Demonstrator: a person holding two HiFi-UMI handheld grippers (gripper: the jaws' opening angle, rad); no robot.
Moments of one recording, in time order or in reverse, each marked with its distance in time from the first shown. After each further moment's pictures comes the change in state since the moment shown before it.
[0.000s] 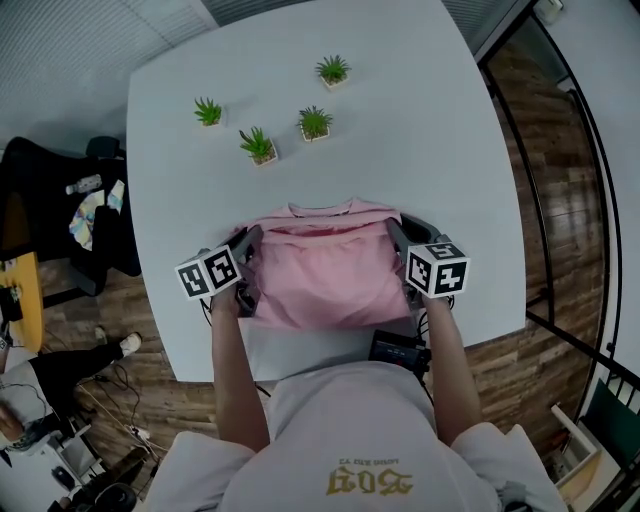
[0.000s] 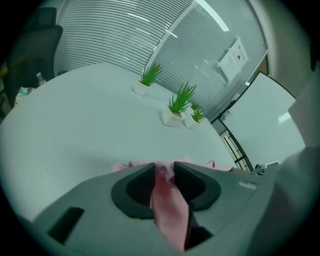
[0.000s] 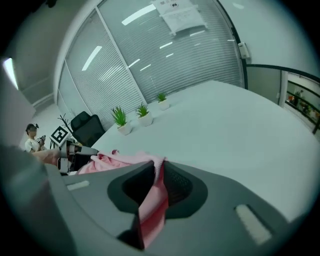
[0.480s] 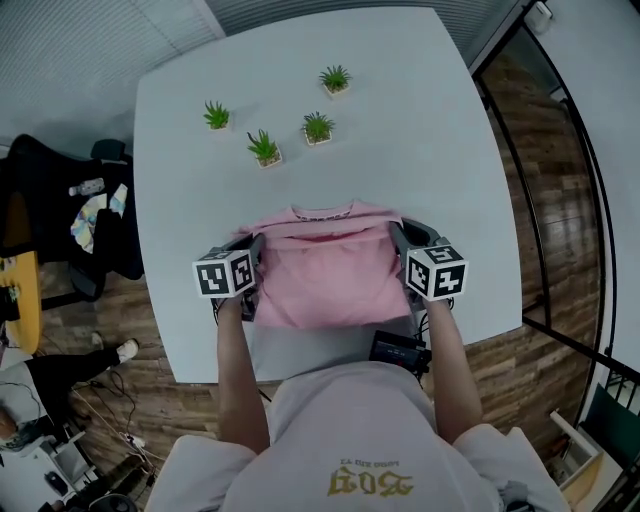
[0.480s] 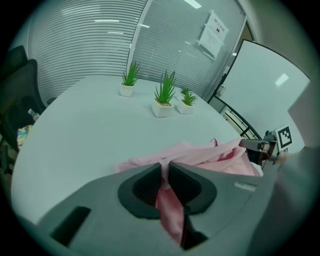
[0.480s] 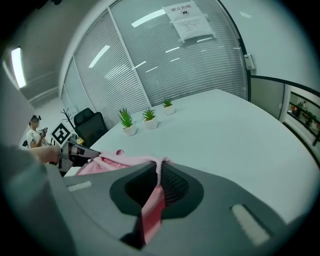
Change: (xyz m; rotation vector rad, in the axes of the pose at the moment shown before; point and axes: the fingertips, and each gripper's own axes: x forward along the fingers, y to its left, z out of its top) left arm -0.009 -0.003 -0.016 0.269 0.107 0.110; right arm -0.016 0.014 0.009 -0.073 -0.027 -0.011
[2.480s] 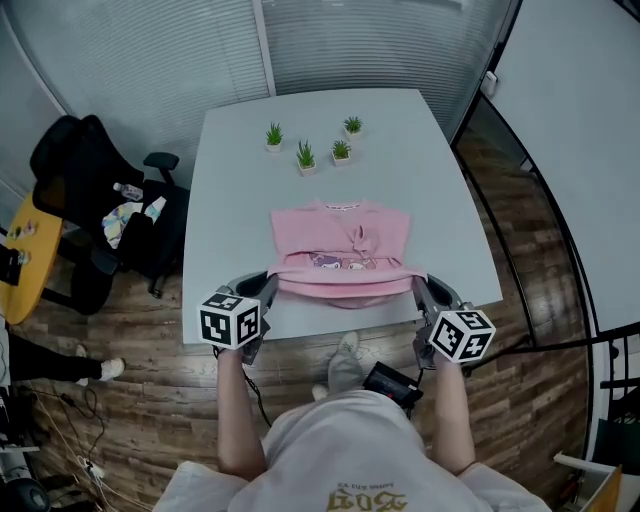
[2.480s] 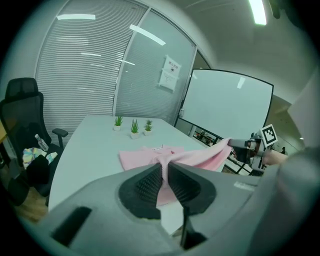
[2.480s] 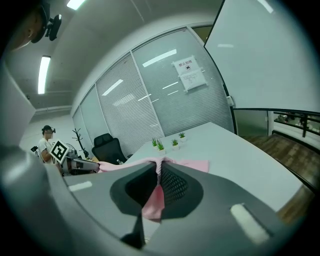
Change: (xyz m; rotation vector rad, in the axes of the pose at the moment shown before) left arm -0.272 -0.100 -0.123 0.228 -0.318 -0.160; right arm -0.275 0.160 -0.071 0.024 -0.367 0.017
